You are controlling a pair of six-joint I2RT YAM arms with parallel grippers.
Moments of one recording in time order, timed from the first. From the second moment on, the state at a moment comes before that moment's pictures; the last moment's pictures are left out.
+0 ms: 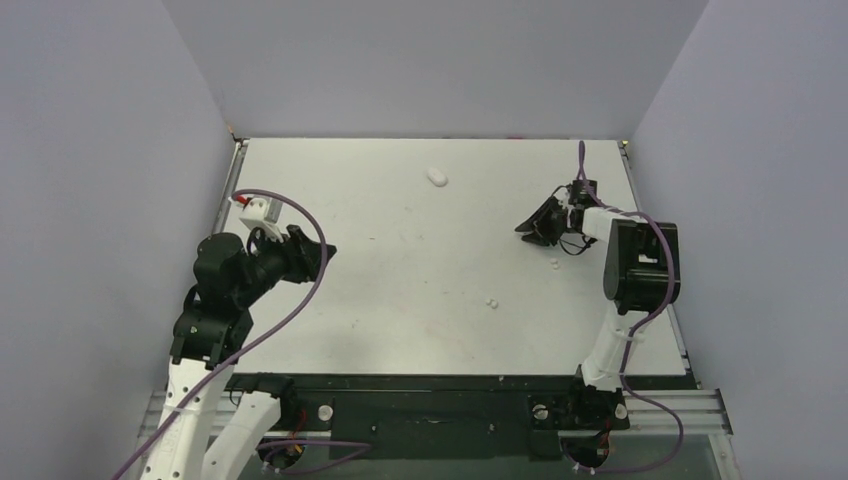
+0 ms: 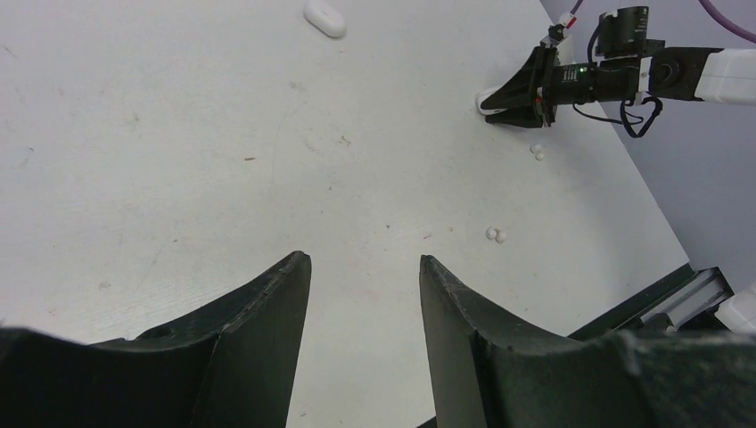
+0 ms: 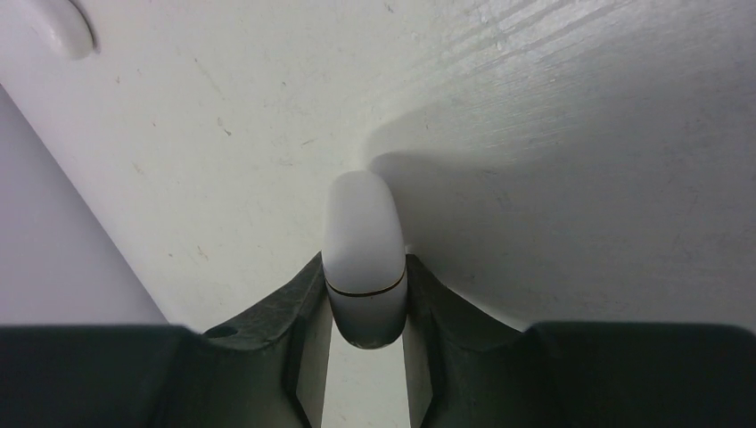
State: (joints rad) left arm -0.19 0.66 0.91 -0.54 0.34 -0.34; right arm -0.07 1.96 1.17 -0.22 -0.48 0.70
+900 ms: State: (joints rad) left arm -0.16 0.68 0.88 -0.52 0.33 -0.36; right arm 0.07 1.79 1.49 -0.53 -0.02 0.33
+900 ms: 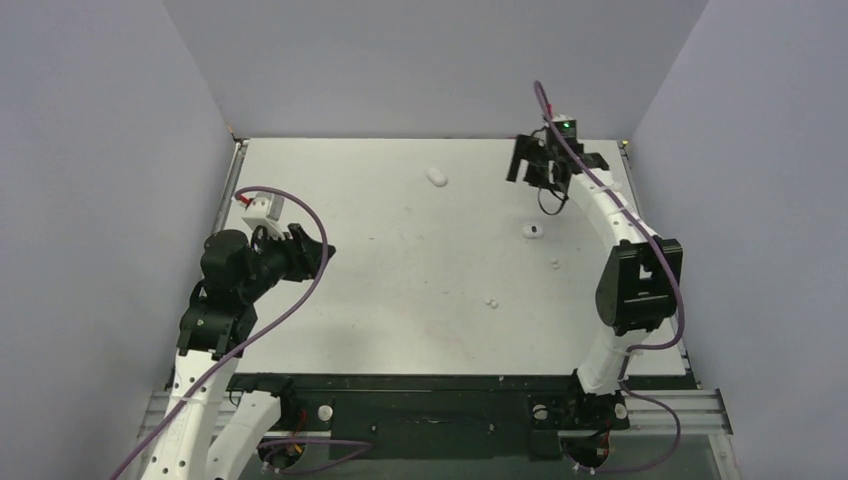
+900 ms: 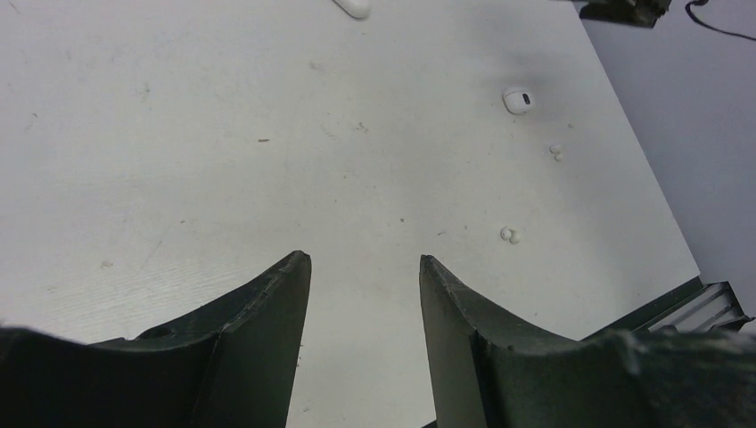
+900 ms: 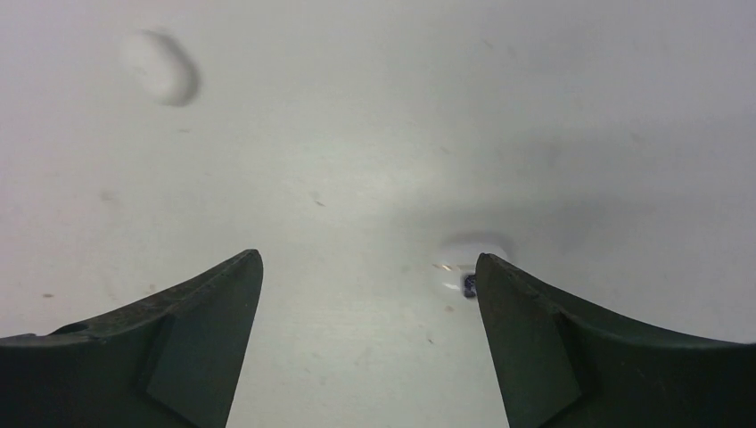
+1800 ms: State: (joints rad) left arm -0.14 0.72 0.86 -0.52 0.29 -0.27; right arm 0.44 2.58 2.39 -0.47 0.04 0.00
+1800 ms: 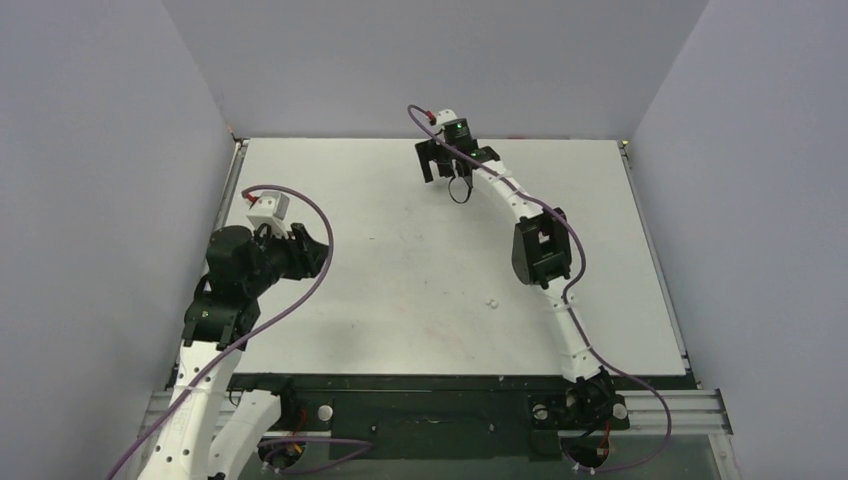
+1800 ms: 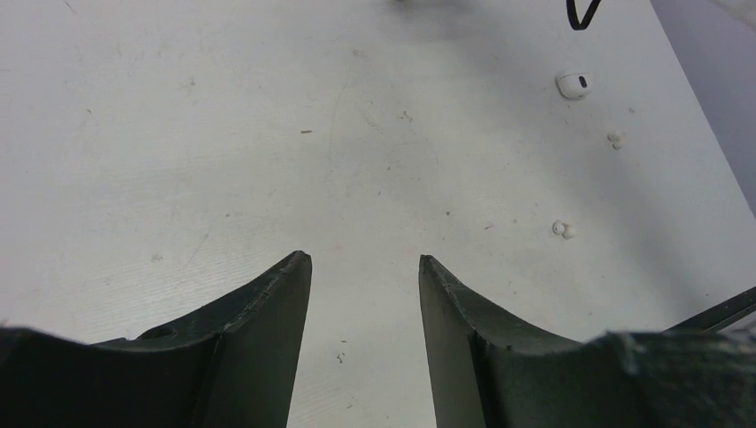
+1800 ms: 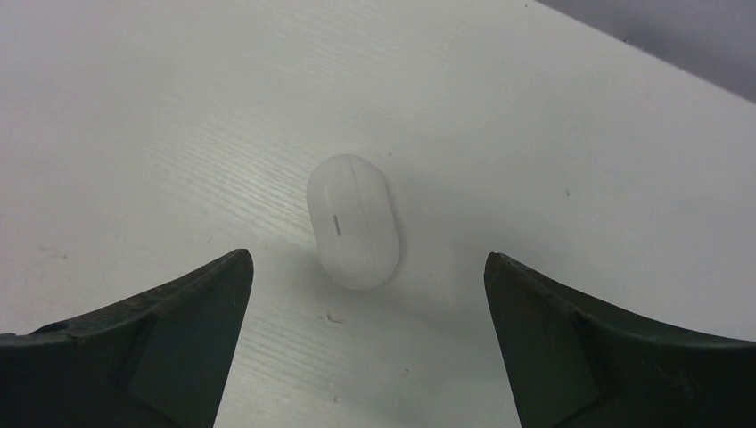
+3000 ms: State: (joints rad) left arm -0.23 1.54 1.33 -0.34 0.38 0.13; right arm 0.32 2.26 2.08 -0.47 -0.14 0.14
